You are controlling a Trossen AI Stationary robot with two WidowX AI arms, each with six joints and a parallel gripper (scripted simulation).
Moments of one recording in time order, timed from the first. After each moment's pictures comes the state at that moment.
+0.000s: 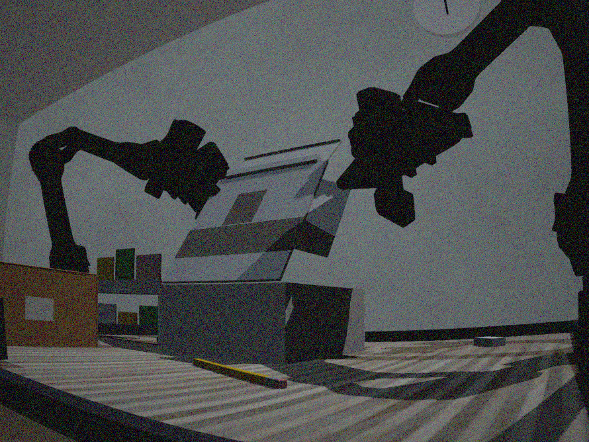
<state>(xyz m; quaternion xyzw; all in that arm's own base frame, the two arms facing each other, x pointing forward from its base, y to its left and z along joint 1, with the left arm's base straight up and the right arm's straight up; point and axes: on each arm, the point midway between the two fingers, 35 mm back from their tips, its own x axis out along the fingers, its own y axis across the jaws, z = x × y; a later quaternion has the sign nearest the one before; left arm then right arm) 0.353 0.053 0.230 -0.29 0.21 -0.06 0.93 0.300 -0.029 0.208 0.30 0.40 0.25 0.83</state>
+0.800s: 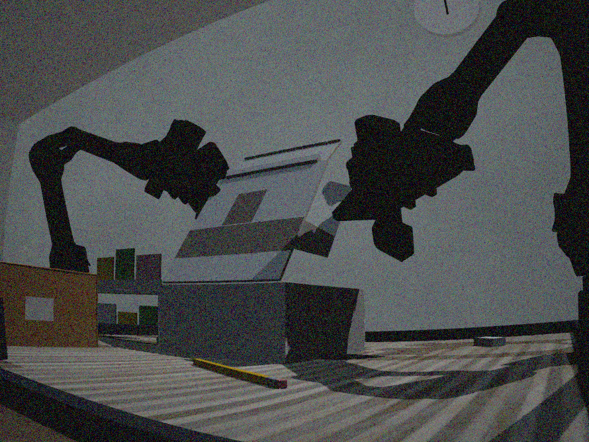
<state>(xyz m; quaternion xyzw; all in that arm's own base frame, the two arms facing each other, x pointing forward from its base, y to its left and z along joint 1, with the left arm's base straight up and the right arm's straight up) 0.353 0.053 0.230 -0.29 0.21 -0.06 0.93 0.300 -0.018 0.166 0.34 0.40 0.26 0.81</state>
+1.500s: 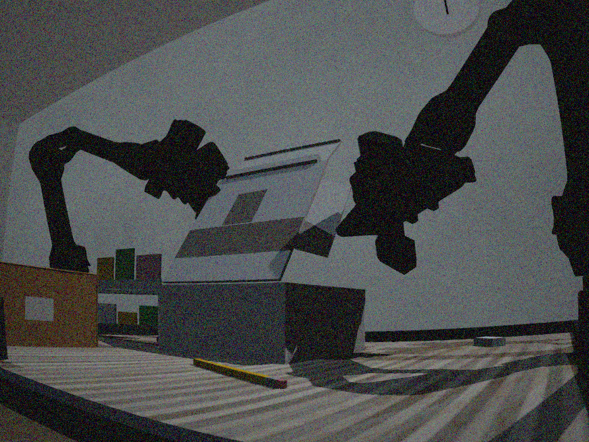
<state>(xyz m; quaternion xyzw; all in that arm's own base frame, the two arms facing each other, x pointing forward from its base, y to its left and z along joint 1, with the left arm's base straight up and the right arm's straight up) 0.353 0.053 0.230 -0.29 0.21 -0.06 0.93 0.304 -0.034 0.150 0.34 0.40 0.26 0.81</state>
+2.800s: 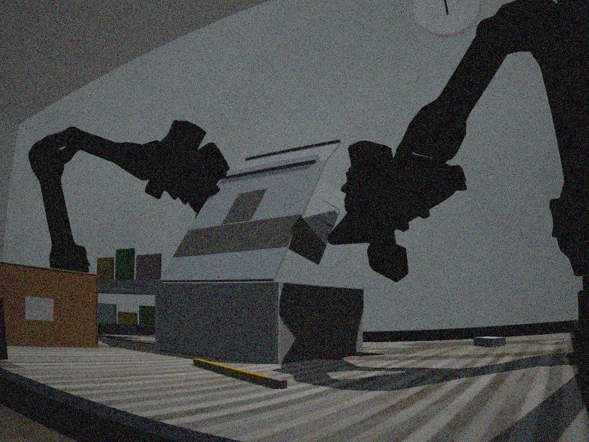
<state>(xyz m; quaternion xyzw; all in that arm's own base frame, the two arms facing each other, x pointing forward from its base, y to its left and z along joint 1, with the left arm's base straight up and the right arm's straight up) 0.352 0.055 0.230 -0.29 0.21 -0.06 0.93 0.319 -0.040 0.142 0.35 0.41 0.26 0.80</state>
